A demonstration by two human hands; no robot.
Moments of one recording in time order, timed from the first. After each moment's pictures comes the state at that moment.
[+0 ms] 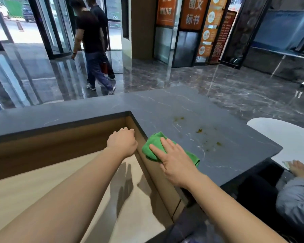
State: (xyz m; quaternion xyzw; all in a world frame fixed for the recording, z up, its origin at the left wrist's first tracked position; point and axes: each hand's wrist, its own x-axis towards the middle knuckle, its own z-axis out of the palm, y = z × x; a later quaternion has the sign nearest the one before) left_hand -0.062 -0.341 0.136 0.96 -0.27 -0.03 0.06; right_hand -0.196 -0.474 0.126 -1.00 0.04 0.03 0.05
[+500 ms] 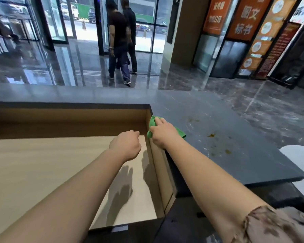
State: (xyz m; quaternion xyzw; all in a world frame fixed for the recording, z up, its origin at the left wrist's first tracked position) left_hand -0.138 -0.324 0.129 0.98 -0.13 -0.03 0.14; right_hand -0.109 -0.472 0.132 -1.00 -0.06 0.05 -0.05
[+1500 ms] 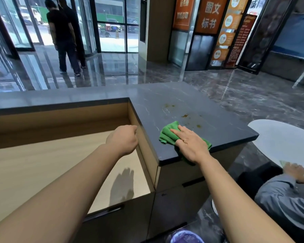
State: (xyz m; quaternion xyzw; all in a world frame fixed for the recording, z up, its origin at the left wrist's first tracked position) left_hand -0.201 -0.339 0.143 0.96 -0.22 0.00 0.17; right_hand -0.282 -0.559 0.121 -0.98 0.08 -0.03 0.16
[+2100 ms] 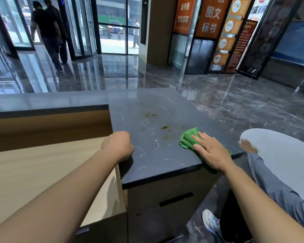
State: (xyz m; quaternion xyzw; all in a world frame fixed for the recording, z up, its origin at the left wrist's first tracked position) left_hand -0.181 -0.439 0.146 0.98 -0.17 -0.03 0.11; right_hand -0.282 -0.739 0.115 -0.98 0.10 -0.03 0.14
